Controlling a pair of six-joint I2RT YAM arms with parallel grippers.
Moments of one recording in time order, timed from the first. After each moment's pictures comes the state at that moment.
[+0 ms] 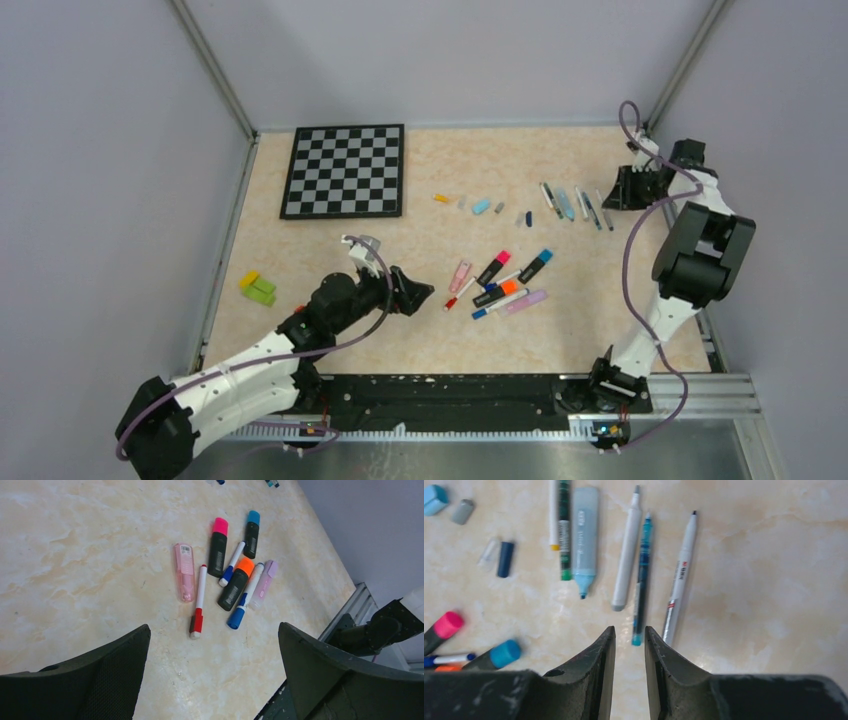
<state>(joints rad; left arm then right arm) -0.78 0.77 0.28 0.26 0.02 -0.61 -0.38 1.98 1.48 -0.62 -0.62 -0.44</state>
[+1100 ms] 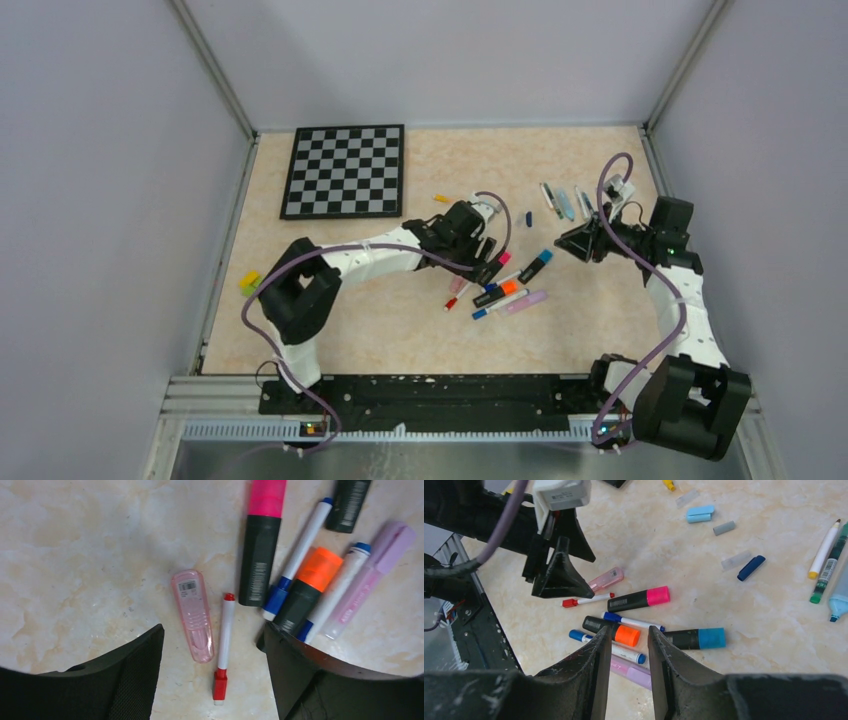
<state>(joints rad) -0.87 1.80 1.26 -0.35 0.00 -0.32 -0.27 1.07 0.74 -0.38 -1.12 -0.27</state>
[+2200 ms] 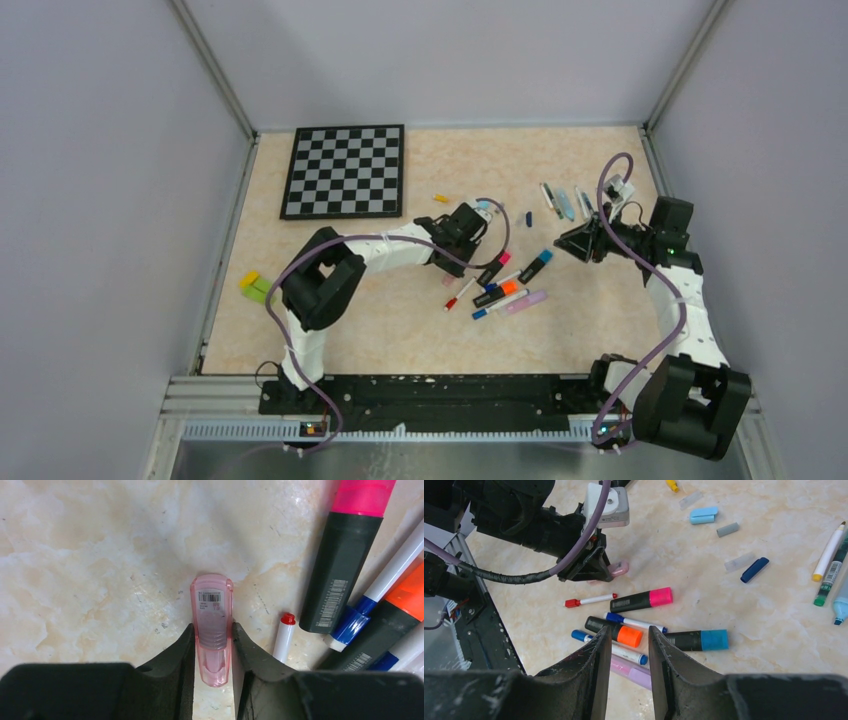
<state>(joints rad) -0.85 1.97 1.35 -0.44 -0.11 -0.23 -0.27 1.07 0.74 -0.38 -1.13 -0.27</state>
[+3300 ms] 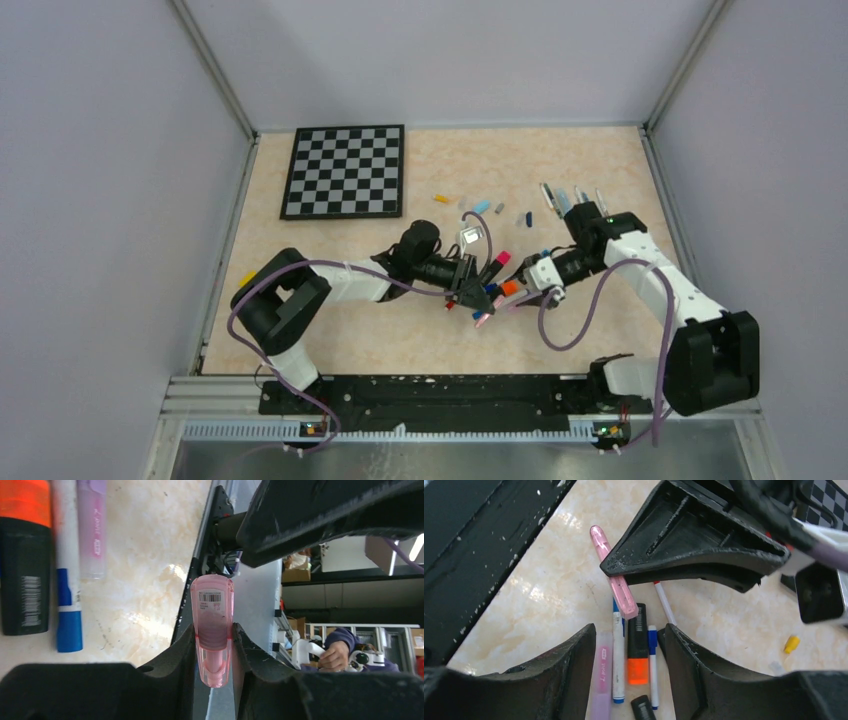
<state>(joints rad) -0.80 1.69 0.80 0.46 0.91 -0.79 0.21 1.30 0.95 -1.29 -1.10 -2.00</state>
